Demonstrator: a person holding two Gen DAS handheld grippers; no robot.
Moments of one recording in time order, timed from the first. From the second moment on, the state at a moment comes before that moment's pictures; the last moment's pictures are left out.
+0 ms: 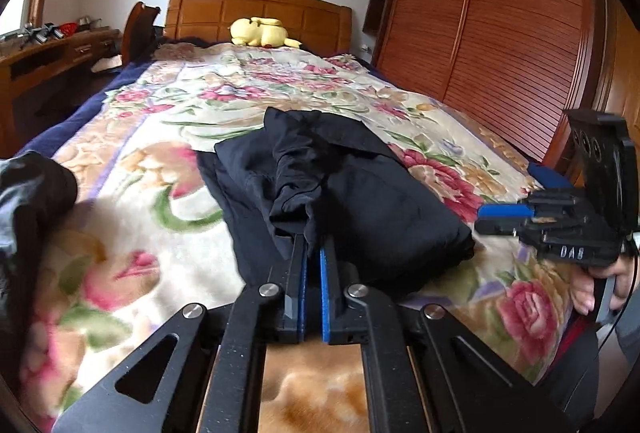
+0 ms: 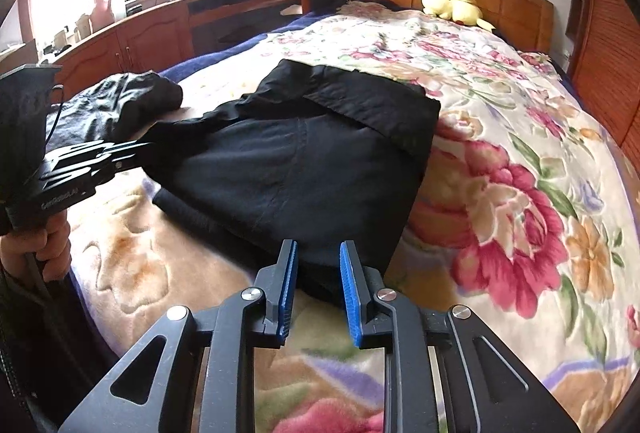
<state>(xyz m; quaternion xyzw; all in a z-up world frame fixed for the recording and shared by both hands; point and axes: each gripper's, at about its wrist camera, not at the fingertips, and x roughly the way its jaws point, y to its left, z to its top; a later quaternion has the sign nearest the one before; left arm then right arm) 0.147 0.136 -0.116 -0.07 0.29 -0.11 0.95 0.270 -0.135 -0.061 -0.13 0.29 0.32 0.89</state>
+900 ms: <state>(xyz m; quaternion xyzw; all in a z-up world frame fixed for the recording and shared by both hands) 0.158 0.147 -0.142 -0.04 0.34 -0.08 0.93 0.306 -0.098 -0.107 -0.17 0.31 0.32 0.88</state>
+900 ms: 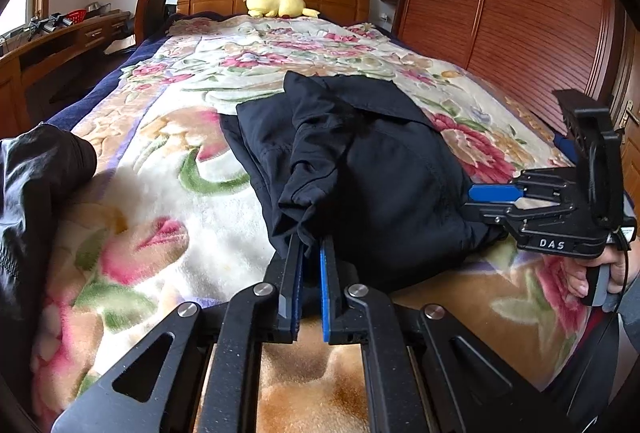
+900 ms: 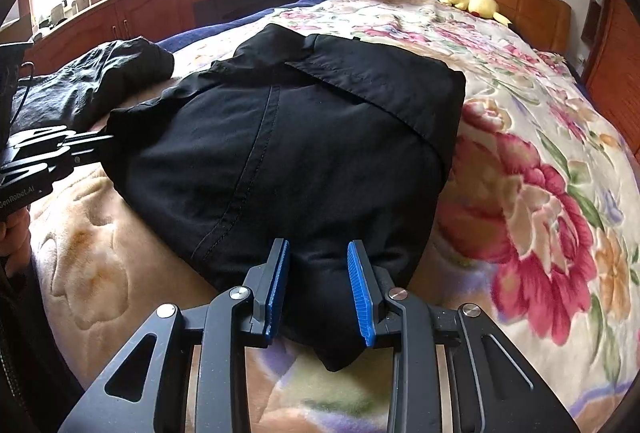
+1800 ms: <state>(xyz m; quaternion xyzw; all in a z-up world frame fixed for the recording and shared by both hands) 0.161 0.154 -0.172 -0.05 0.41 -0.07 0.91 0.464 -0.083 -0.061 -0.16 0.30 0.27 0.90</state>
